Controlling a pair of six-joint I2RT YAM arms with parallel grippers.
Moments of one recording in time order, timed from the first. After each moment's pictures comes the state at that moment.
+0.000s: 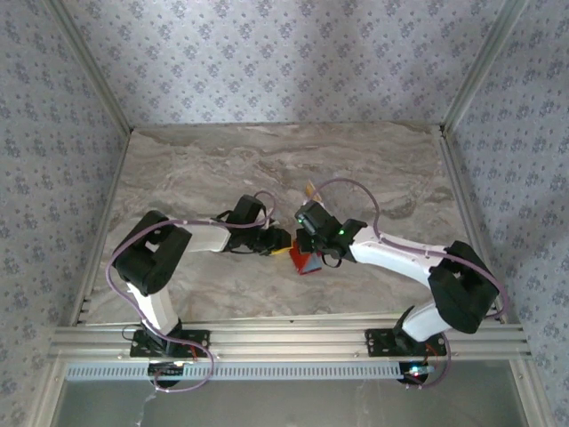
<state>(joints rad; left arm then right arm) -0.63 1.78 0.81 0.09 0.62 -0.83 0.84 1.47 0.91 -0.41 0.17 0.60</state>
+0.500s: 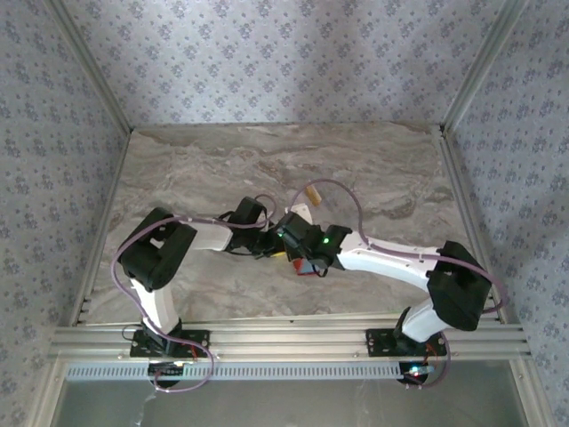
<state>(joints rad) -0.64 1.84 0.83 0.07 0.61 -0.82 1.01 1.51 1.01 -0.49 0.38 0.56</state>
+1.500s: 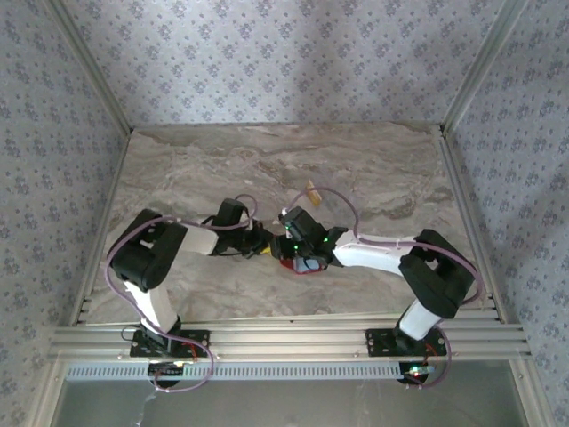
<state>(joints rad) -0.49 1.77 0.67 0.24 0.65 -0.97 0.89 1.63 0.88 -0.10 -0.05 0.59</state>
